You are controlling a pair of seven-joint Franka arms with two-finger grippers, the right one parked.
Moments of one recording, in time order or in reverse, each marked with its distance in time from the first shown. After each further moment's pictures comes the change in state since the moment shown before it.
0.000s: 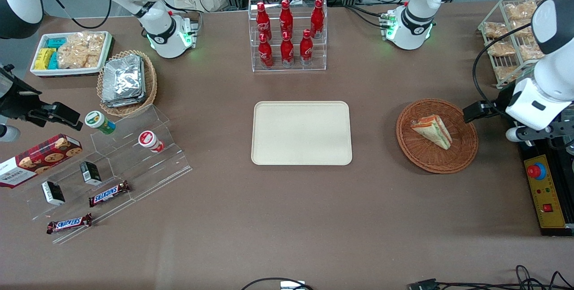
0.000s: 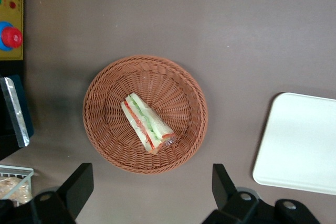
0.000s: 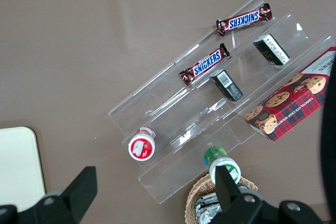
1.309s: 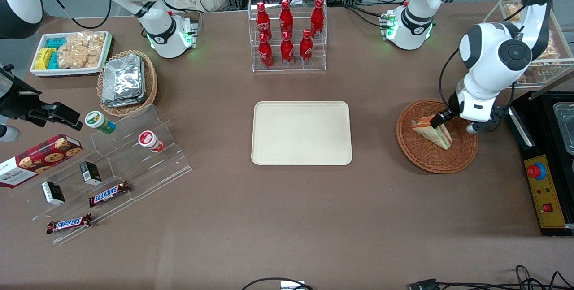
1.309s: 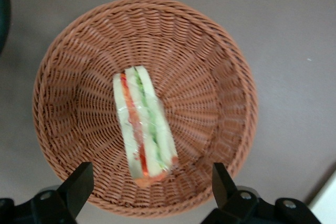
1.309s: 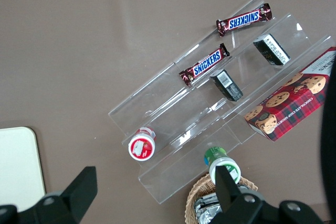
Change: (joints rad) arm 0.028 -0.142 0.005 -0.727 -0.001 0.704 -0.374
